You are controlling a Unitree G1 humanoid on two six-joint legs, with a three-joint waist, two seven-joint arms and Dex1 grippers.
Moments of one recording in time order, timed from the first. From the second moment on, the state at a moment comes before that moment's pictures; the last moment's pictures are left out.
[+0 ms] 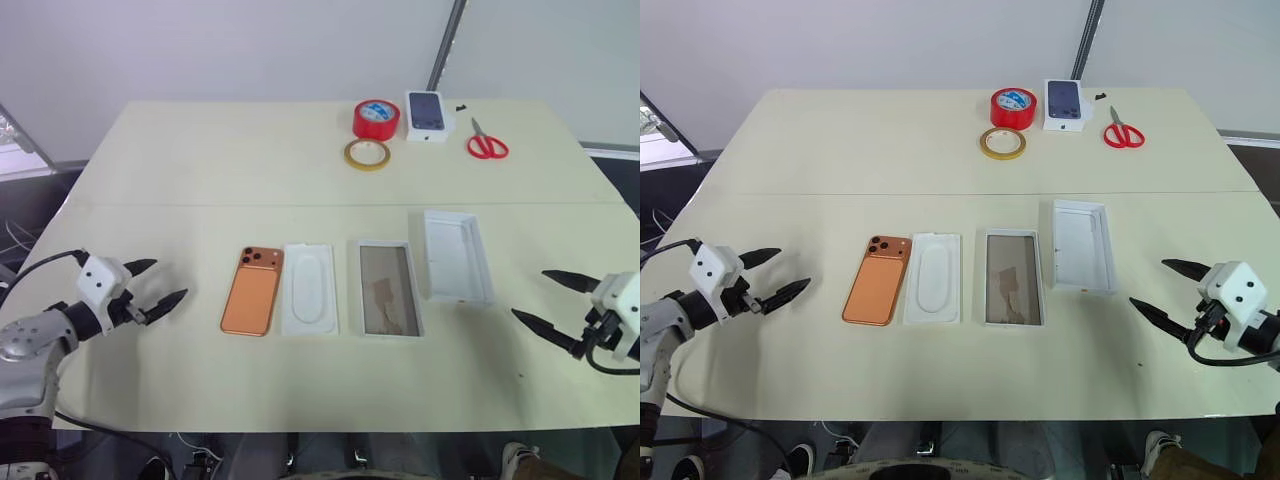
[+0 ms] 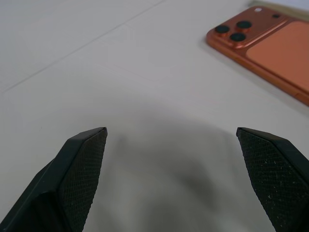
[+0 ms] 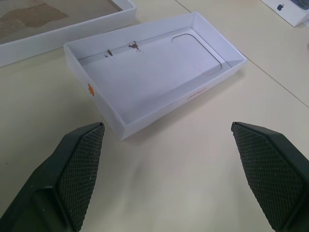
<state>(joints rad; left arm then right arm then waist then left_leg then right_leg) -0.01 0.76 0.31 0.22 -0.34 -0.06 -0.99 0.24 -0.87 -0.53 0.02 0.37 -0.04 1.07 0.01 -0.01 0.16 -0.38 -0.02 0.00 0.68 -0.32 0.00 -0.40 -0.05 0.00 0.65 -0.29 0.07</state>
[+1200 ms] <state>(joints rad) -0.22 0.73 0.17 -0.35 -0.94 1.30 -0.62 -0.17 -0.85 -0.03 -0.30 0.34 0.28 1.01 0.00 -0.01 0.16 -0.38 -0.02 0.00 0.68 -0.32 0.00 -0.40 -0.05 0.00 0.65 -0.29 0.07</state>
